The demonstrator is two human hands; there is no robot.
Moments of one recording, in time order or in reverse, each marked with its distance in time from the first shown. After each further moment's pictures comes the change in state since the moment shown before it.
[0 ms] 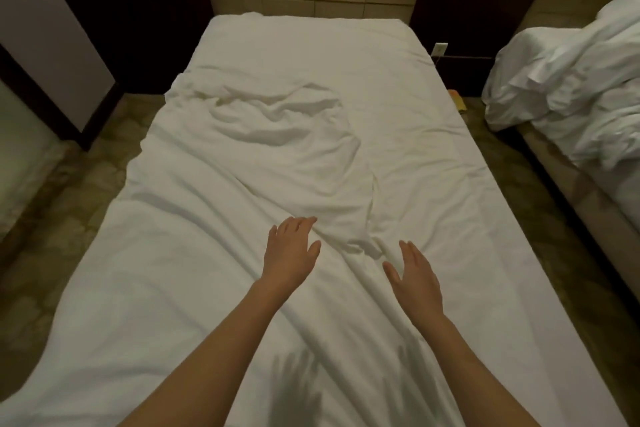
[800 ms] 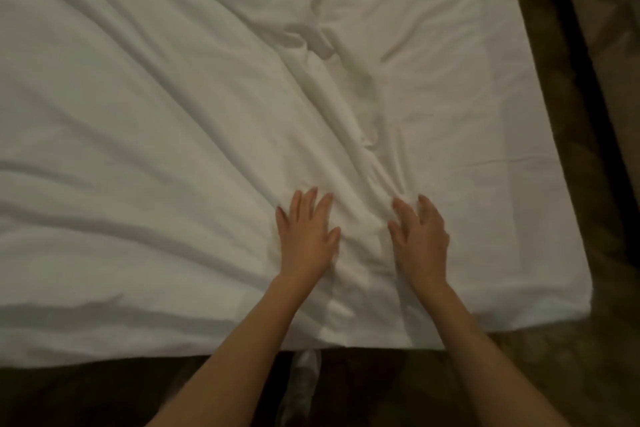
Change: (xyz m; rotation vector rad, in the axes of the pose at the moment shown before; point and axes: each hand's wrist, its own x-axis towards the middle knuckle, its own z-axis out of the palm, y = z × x) left_hand -0.188 0.102 0.300 -0.094 -0.203 -0.181; right_hand -0.143 0.256 0.108 -0.085 -0.001 0.058
